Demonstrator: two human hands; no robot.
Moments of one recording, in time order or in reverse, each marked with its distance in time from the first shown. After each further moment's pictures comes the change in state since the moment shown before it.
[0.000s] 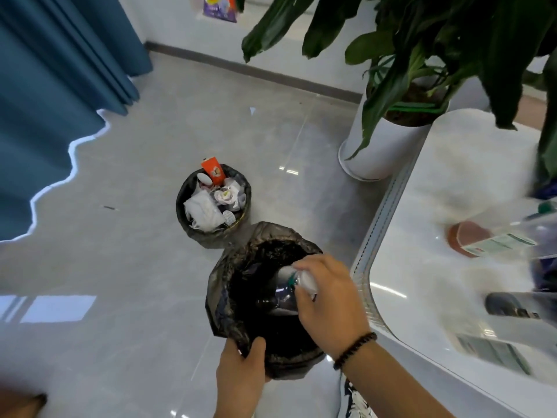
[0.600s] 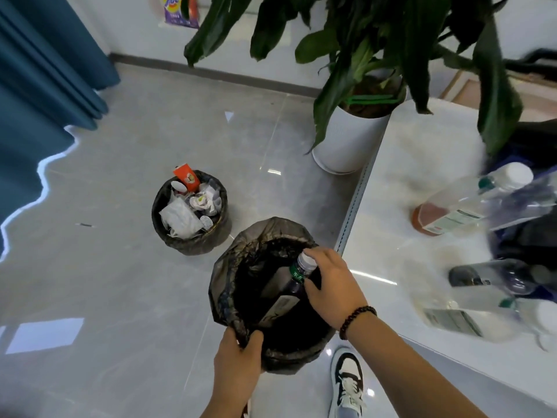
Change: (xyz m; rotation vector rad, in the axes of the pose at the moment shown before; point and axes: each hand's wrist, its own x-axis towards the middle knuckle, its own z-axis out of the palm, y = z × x) left_hand -0.020 0.003 0.019 0.304 -0.098 0.168; right_hand -0.004 0.068 -0.015 -0.014 -0.181 0.188
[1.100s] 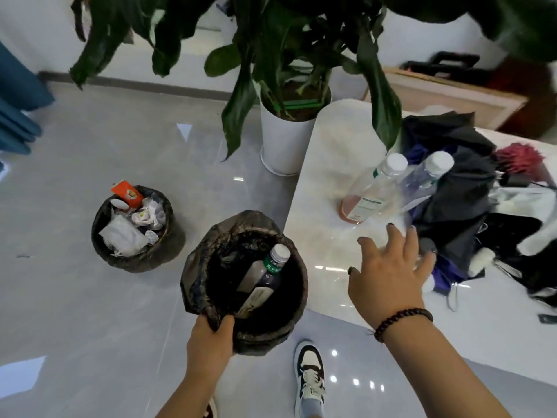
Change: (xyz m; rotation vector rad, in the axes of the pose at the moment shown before) left_hand -0.019 0.028 0.066 0.057 -0.026 0.065; right_hand -0.079 0.058 -0.147 -0.573 0.240 0.488
